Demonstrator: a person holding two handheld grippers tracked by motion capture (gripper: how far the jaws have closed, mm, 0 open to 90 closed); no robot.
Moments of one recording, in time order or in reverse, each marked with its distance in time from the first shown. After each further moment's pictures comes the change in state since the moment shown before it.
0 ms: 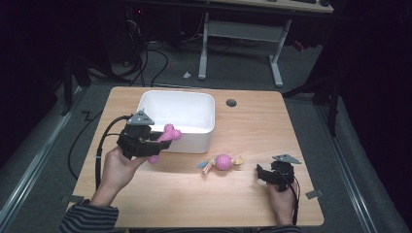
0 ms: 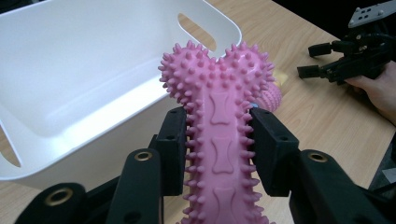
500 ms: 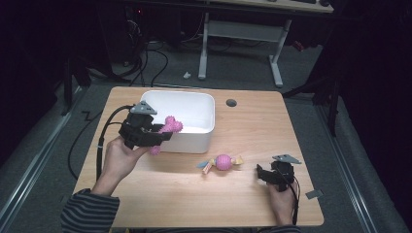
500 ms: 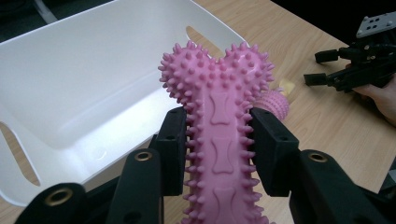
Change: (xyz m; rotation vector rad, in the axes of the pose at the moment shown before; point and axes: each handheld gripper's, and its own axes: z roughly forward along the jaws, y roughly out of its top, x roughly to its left) left arm 0.008 0.021 0.003 0.017 0.011 0.012; right arm 0.000 0.000 0.000 0.000 0.000 0.000
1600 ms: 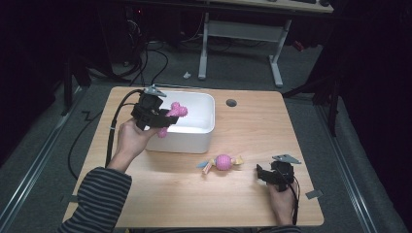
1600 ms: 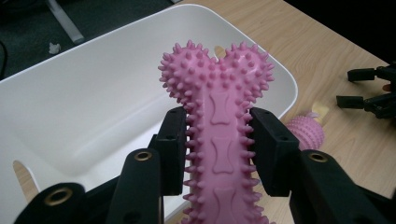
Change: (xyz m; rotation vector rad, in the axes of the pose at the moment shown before) left arm 0.031 0.032 0.039 0.015 0.036 -0.031; right arm 0.000 0.000 0.000 -0.001 0.003 -0.005
